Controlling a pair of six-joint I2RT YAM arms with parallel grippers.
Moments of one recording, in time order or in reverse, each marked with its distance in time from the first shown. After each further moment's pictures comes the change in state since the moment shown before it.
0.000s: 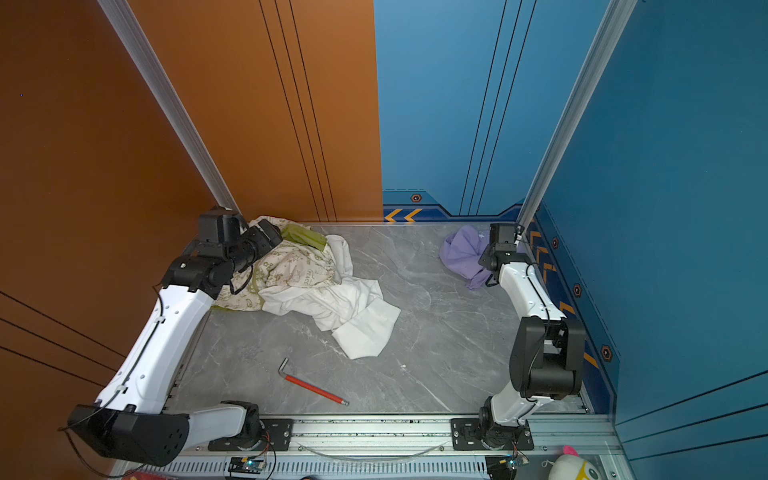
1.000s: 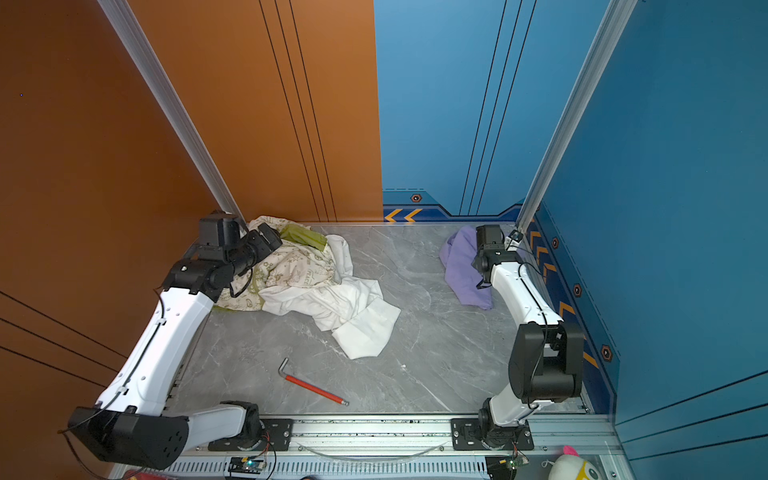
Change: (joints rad) left arm 0.014 -0.017 -0.045 0.014 0.011 0.003; right arm 0.111 -0.022 0.085 -0.148 0.163 0.164
